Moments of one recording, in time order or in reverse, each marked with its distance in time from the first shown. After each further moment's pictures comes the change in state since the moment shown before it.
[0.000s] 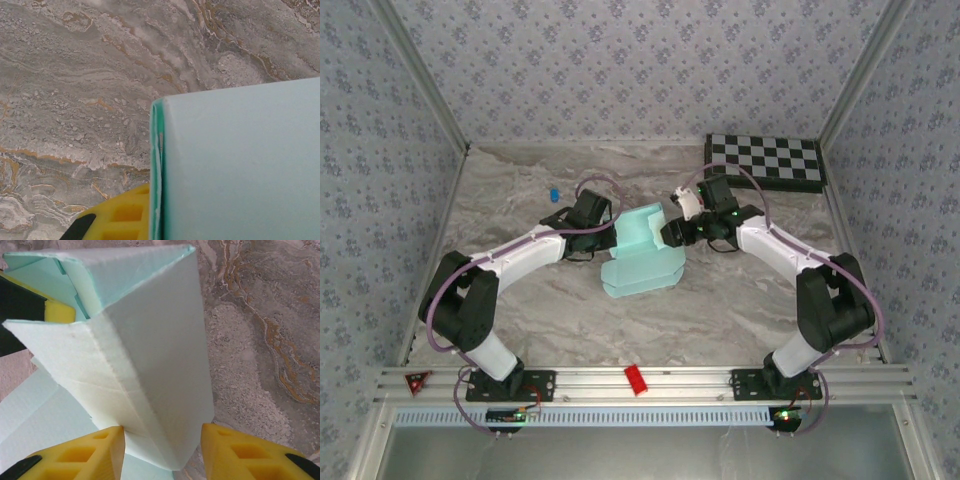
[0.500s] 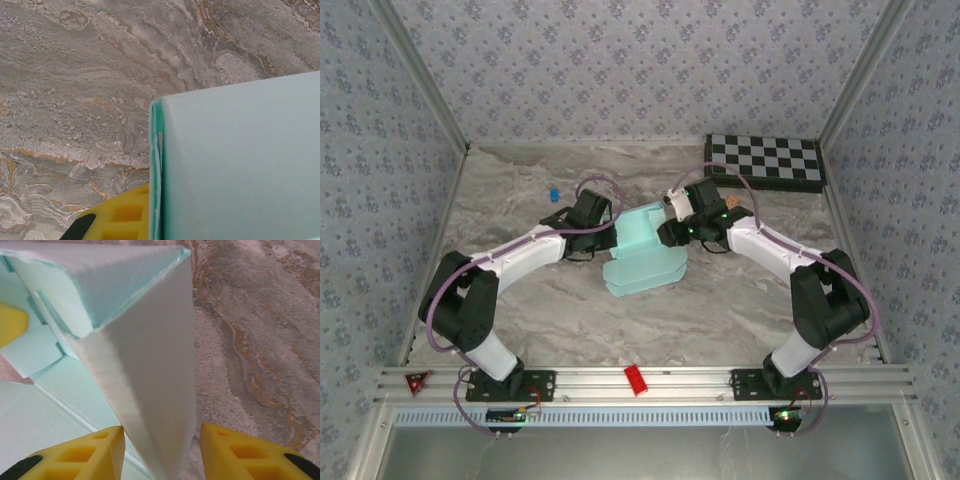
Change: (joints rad) left arm 0.000 0.000 0.000 0.000 0.009 0.000; right arm 0.063 0.029 0.018 0.018 0.218 -0.004
